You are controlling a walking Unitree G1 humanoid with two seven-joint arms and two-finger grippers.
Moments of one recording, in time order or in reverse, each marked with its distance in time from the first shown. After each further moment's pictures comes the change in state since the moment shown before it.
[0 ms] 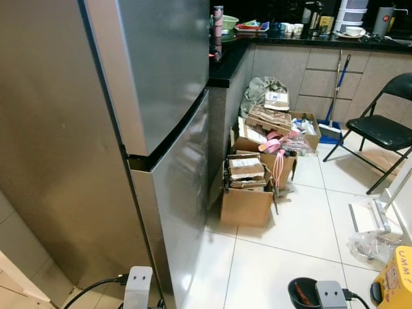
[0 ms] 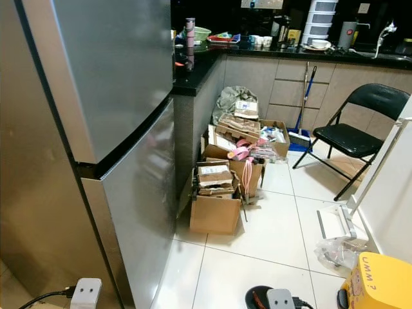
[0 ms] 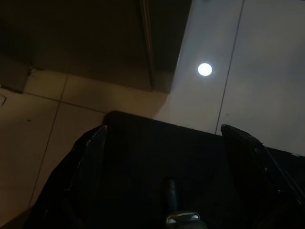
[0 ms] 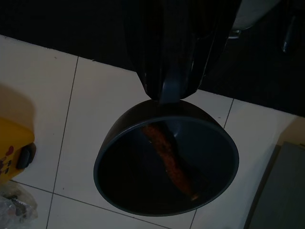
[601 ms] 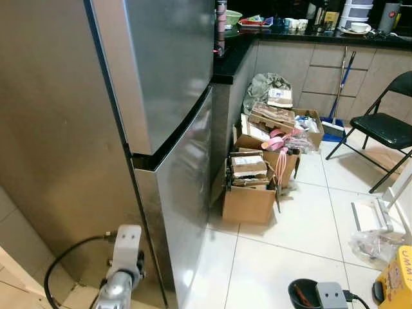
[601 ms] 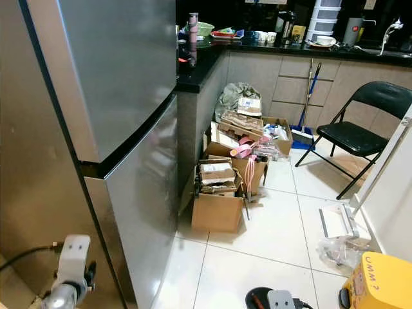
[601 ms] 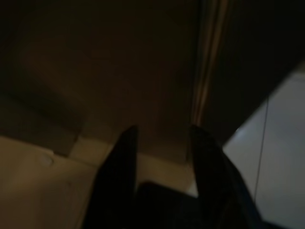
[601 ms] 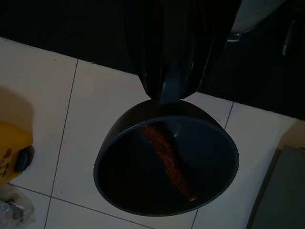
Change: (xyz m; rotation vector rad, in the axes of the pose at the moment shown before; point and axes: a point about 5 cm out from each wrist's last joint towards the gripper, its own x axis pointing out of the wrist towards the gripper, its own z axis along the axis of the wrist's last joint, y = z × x) left arm 0.007 0.034 0.098 0.036 -0.308 0.140; right arm -0.001 -0.001 -0.002 -0.001 0.002 0.002
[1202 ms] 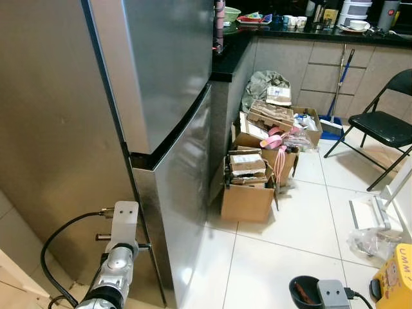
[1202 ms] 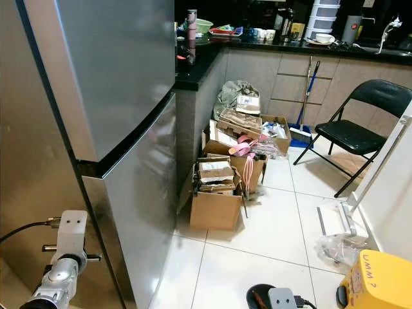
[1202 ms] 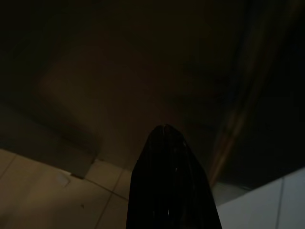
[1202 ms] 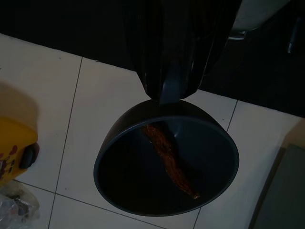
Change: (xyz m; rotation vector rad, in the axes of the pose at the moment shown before) left arm 0.013 0.011 0.039 -0.003 -0.080 0.129; right arm 0.000 -0.005 0.005 -0.013 -0.020 0.000
